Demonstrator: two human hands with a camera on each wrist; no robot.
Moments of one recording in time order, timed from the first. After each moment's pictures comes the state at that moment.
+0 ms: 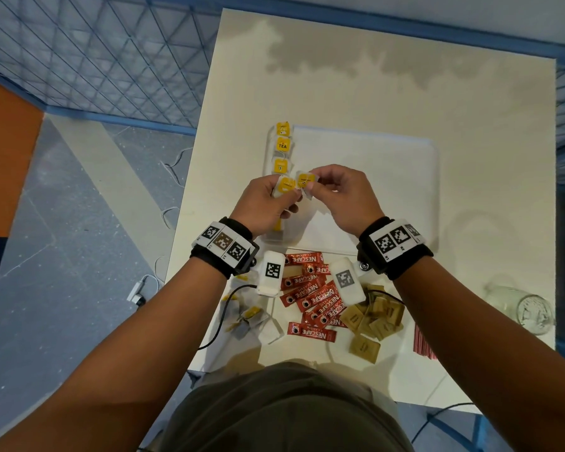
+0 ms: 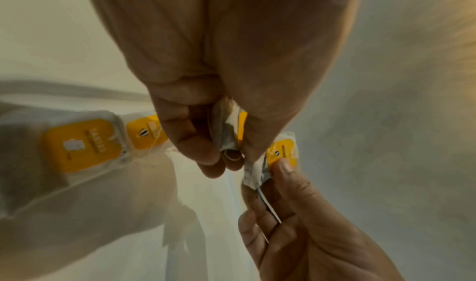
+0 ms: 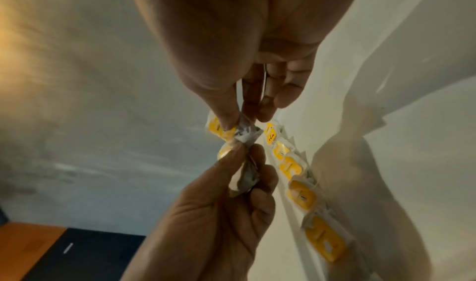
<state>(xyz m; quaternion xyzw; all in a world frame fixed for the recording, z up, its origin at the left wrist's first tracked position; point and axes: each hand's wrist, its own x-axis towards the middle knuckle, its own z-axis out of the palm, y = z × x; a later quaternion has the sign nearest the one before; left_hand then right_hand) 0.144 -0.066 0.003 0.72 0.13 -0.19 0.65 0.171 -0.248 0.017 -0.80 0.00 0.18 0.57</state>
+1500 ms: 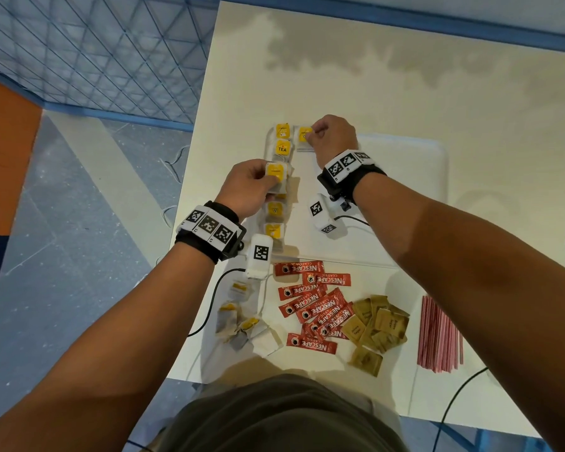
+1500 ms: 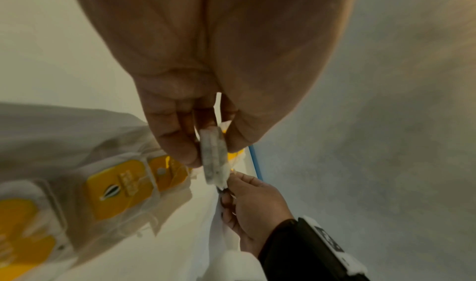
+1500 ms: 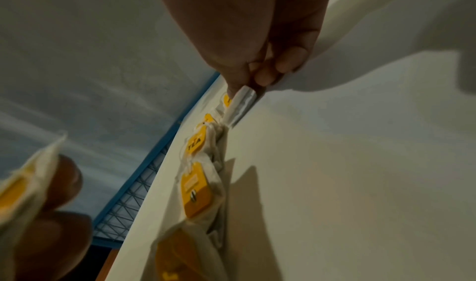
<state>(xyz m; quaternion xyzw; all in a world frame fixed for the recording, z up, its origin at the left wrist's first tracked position) 0.188 -0.044 -0.010 0.72 0.22 -0.19 0.64 0.312 -0.216 -0.066 -0.92 0.07 0.12 0.36</state>
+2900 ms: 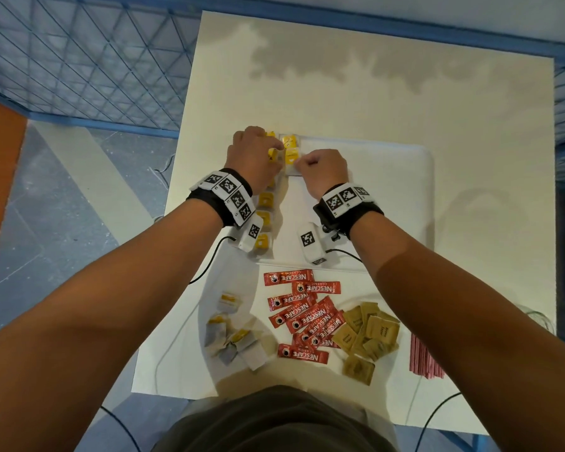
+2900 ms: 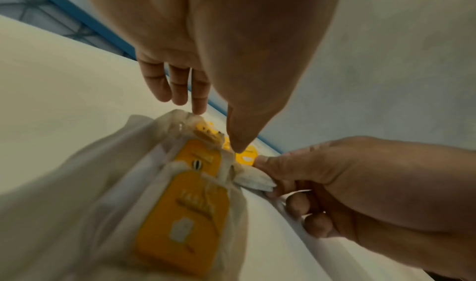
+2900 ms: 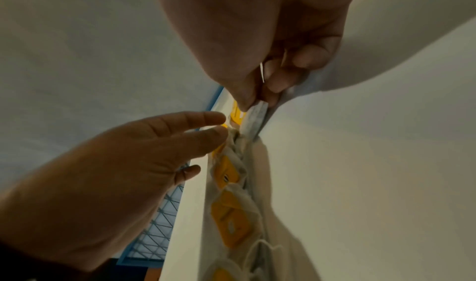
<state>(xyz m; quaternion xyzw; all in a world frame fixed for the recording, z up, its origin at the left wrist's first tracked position) 0.263 -0.059 -0.040 0.96 0.01 -0.13 0.24 0.263 -0.226 -0.050 -0.90 0.10 0.16 0.39</state>
